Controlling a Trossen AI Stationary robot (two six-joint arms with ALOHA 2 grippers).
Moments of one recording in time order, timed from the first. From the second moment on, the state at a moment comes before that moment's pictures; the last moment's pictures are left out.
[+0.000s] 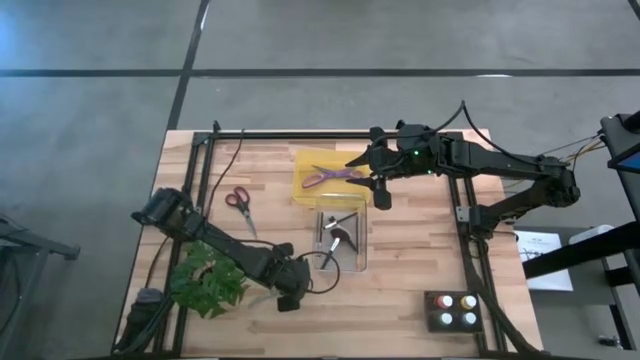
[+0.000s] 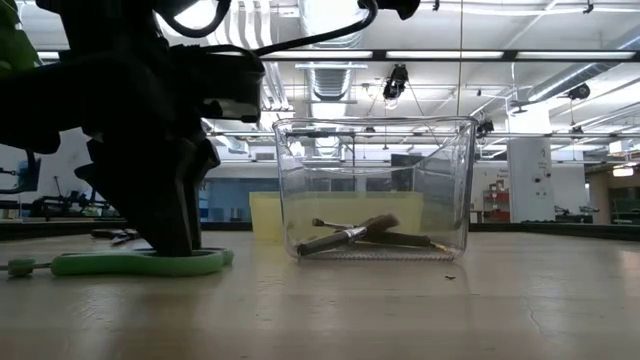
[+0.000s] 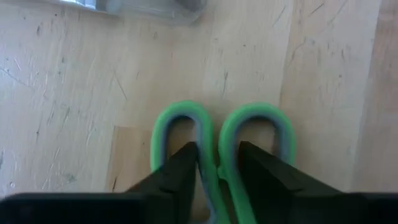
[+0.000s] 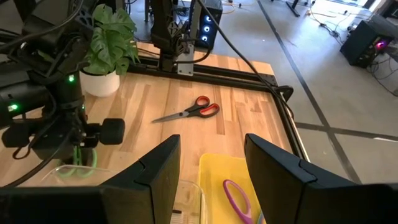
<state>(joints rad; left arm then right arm) -0.45 1.93 1.11 -0.49 -0.17 -0.59 -0.15 1.30 1.31 -0.44 -0.09 -0.19</state>
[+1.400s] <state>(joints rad) -0.11 1.48 1.11 -0.58 -0.51 -0.18 -0.15 1.29 1.31 -0.45 -0.08 -0.20</state>
